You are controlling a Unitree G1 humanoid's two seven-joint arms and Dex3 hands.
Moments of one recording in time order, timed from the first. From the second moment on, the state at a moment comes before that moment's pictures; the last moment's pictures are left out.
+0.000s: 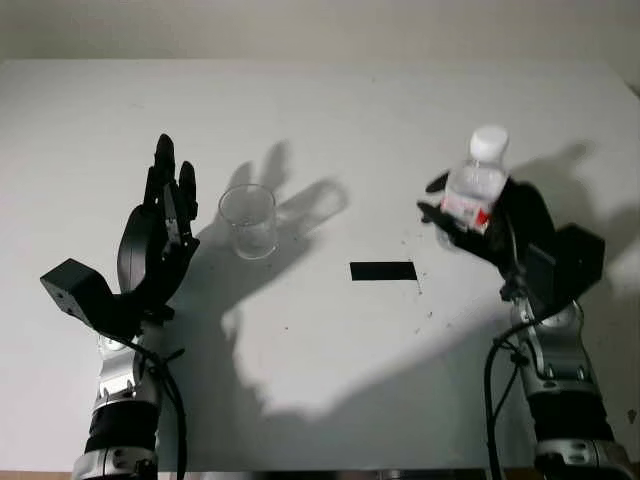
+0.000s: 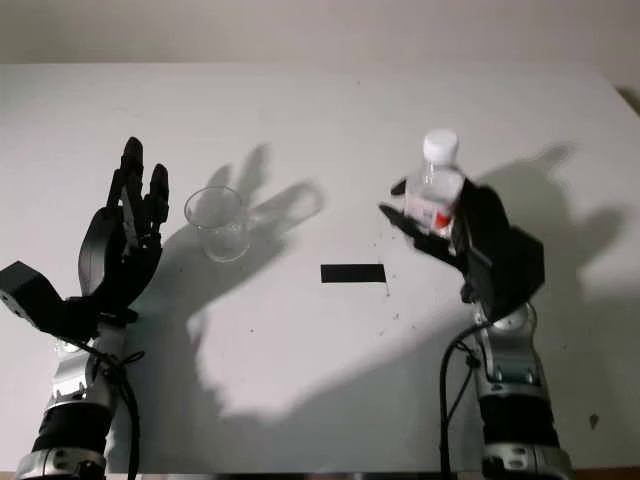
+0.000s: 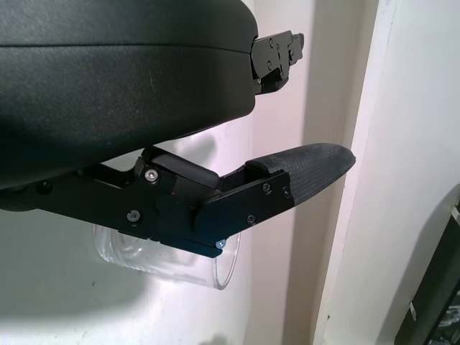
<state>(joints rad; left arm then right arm) -0.37 0.18 0.28 0.46 -0.34 -0.35 -0.44 -0.56 -0.29 -0.14 0.50 -0.05 -0.27 0.12</state>
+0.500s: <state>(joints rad) -0.36 0.18 0.28 0.42 -0.36 -0.32 -0.40 -0.96 -0.32 0.05 0.97 -0.29 -0.43 -0.02</state>
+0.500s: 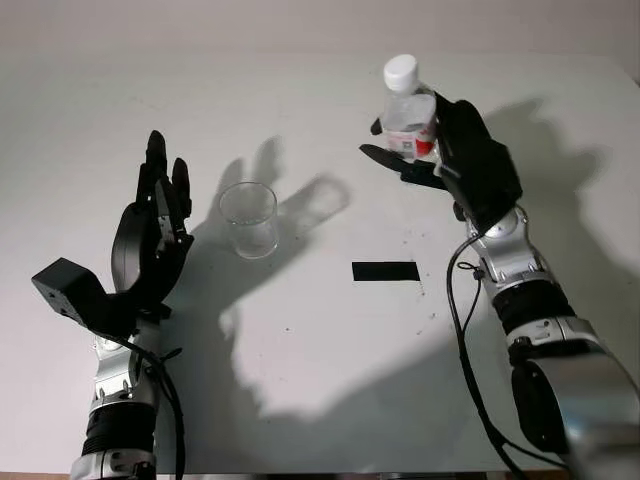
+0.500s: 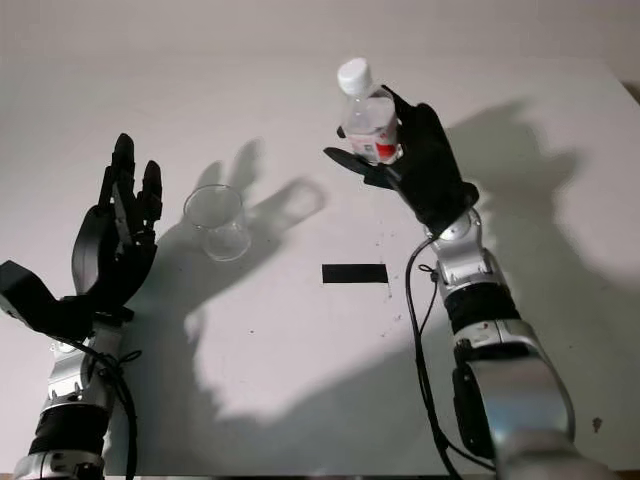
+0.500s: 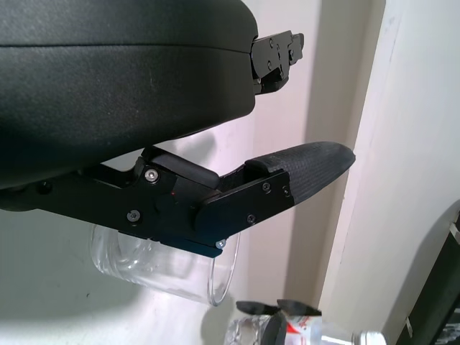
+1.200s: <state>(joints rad) -0.35 0.18 0.29 0.40 -0.38 -0.29 -0.39 -1.14 -0.38 0.34 1.11 -0.64 -0.53 -0.22</state>
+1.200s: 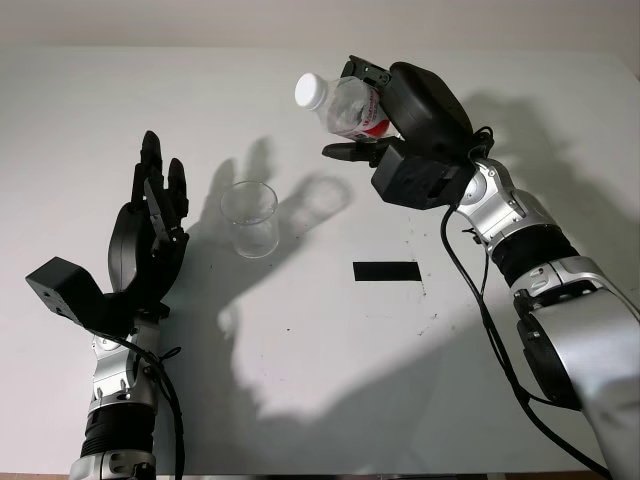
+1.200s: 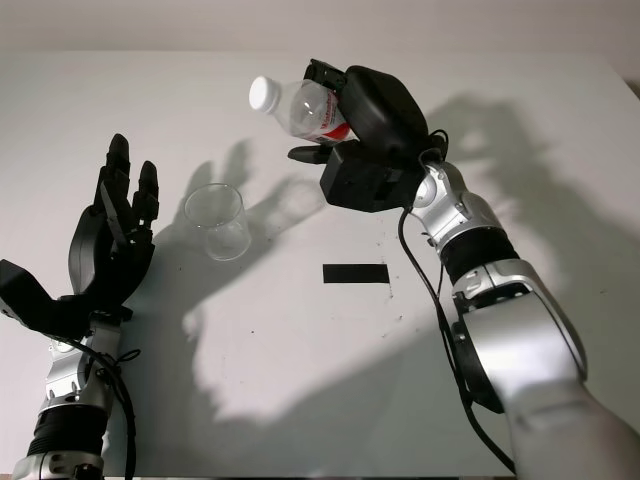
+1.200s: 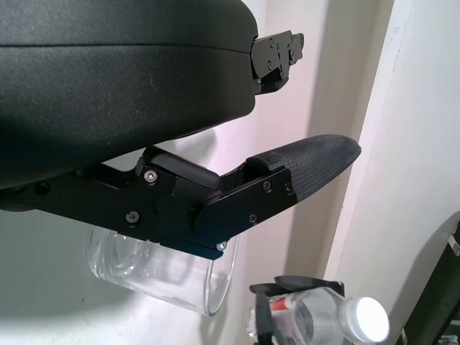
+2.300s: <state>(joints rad) -0.35 0.16 0.28 0.38 -0.35 -0.33 -0.36 -1.32 -0.33 0.64 1.22 -0.93 -0.43 -0.49</state>
